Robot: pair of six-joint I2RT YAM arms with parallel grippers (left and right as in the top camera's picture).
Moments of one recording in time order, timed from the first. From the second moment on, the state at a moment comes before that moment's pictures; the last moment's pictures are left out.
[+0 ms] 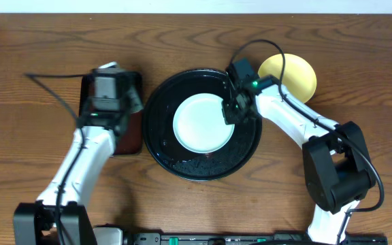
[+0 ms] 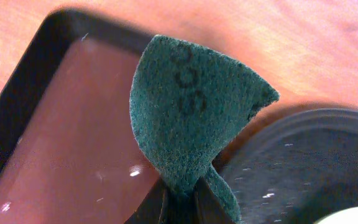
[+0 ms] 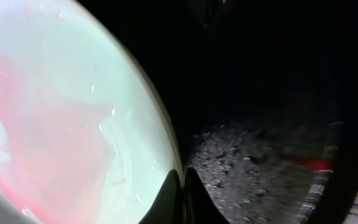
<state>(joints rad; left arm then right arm) -0.04 1.47 0.91 -0.30 -0.11 -0.40 0.48 1.98 1.40 -0.77 -0.10 0.28</state>
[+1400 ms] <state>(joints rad) 0.24 1.71 0.91 -0.31 0.08 -0.39 1.00 1.97 1.81 -0.96 1.19 -0.18</state>
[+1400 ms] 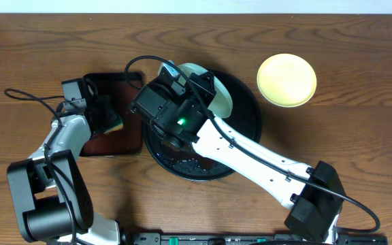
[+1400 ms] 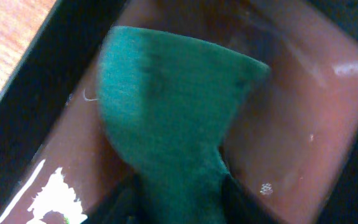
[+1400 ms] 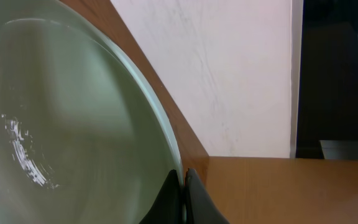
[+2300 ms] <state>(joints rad) 0.24 1.49 0.91 -0.32 0.09 -0.38 0.53 1.95 1.81 -1.00 0.31 0.24</state>
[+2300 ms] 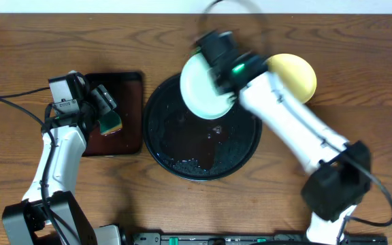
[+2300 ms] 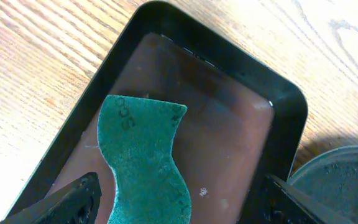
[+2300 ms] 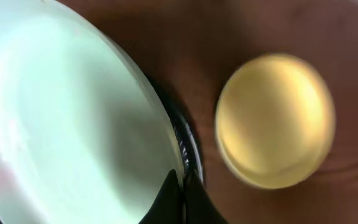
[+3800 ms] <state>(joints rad) 0.24 1.49 0.91 -0.32 0.10 -0.38 -0.12 1.92 1.40 -0.74 -0.14 0.47</state>
